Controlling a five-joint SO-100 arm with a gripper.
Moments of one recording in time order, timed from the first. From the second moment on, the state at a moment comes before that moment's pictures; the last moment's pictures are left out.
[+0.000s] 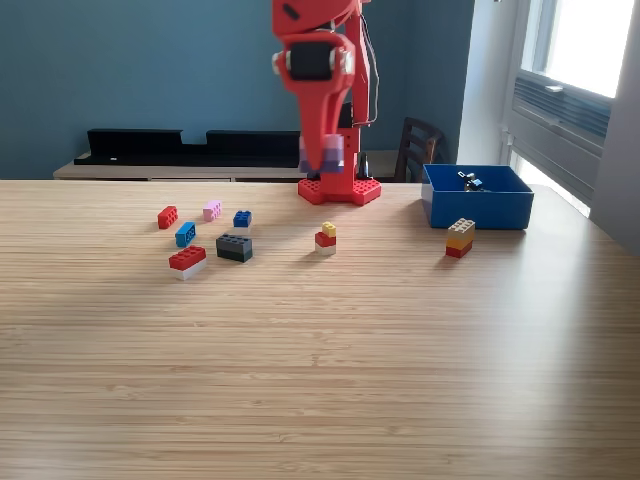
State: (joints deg) arm -1.3 94.0 72.7 86.5 11.8
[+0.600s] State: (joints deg) arm -52.8 95.4 87.2 87.5 5.3
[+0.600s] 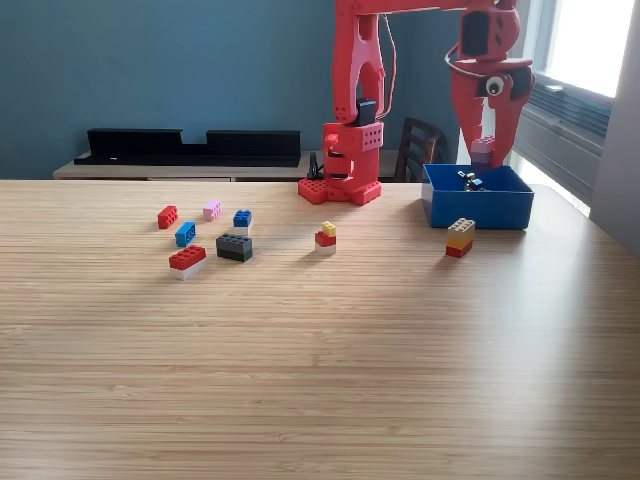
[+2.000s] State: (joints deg) arm -64.8 75.8 72.3 97.8 -1.3
